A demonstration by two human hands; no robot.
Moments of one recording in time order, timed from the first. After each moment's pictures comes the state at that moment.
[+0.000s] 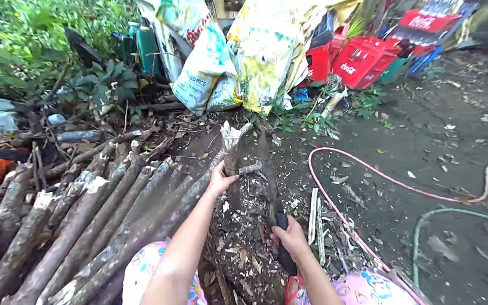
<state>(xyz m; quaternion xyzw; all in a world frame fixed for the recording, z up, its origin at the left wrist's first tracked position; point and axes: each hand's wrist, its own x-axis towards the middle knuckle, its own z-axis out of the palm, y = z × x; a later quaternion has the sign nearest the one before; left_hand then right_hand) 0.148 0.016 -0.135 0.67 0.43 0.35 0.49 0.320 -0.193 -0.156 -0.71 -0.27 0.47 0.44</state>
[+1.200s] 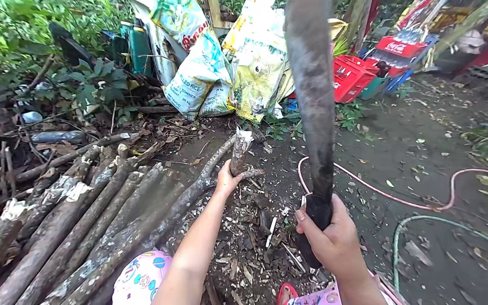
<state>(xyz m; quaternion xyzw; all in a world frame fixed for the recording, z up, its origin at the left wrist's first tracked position) 0.194 0.034 -0.139 0.69 0.48 0.34 0.42 0.318 -0.211 -0.007 -0.60 -0.54 0.13 0.57</state>
